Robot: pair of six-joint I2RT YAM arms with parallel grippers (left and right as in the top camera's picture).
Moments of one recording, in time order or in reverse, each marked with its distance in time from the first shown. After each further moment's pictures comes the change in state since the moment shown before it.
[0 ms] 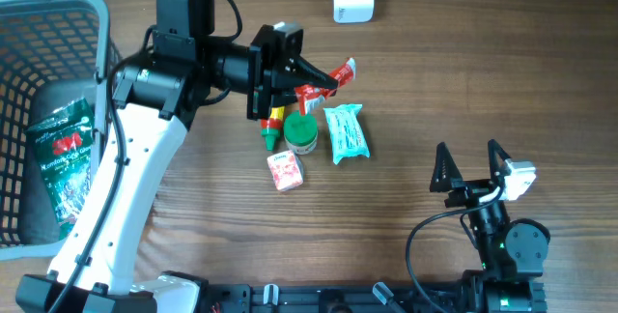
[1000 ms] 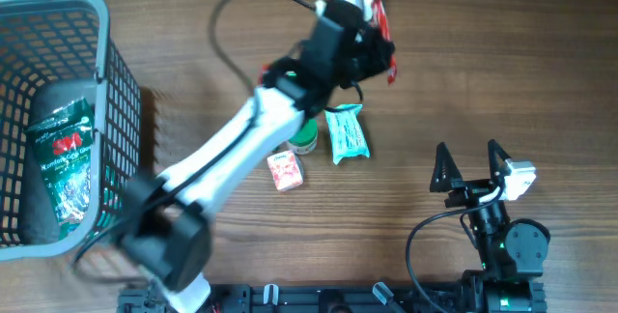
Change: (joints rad) left arm -0.399 0.367 0.000 0.370 -1.331 0.638; right arm 0.000 0.001 0.000 0.000 0.000 0.000
